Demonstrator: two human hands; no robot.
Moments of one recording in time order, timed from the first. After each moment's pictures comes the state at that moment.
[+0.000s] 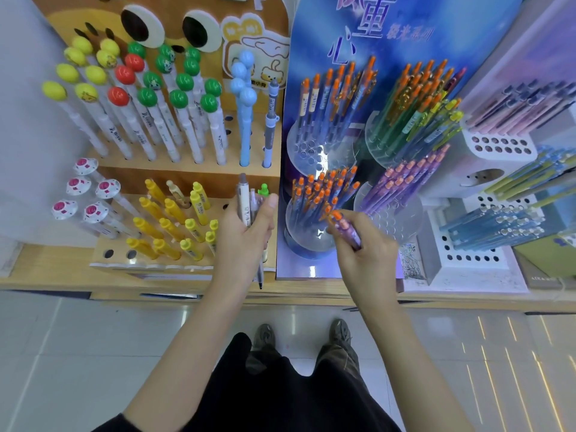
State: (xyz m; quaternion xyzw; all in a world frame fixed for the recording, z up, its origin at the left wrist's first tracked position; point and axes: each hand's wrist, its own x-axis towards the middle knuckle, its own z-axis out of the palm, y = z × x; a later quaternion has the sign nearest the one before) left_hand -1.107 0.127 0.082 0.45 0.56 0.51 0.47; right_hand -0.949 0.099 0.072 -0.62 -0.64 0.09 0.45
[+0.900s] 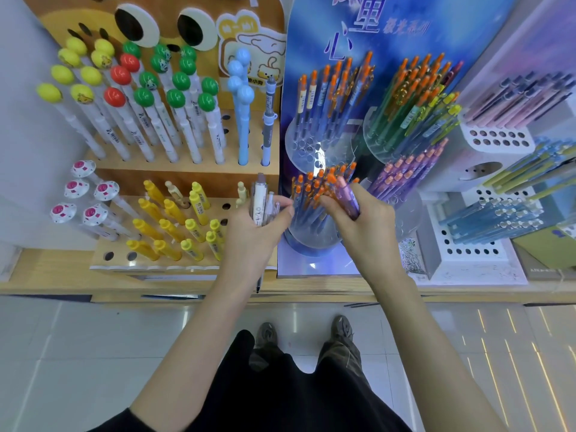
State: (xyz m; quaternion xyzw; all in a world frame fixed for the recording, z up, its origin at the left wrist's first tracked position) left_hand -1.103 0.129 0.086 0.46 0.57 0.46 0.50; right_hand -0.947 0.129 0.095 -0.62 -0.64 0.18 0.42
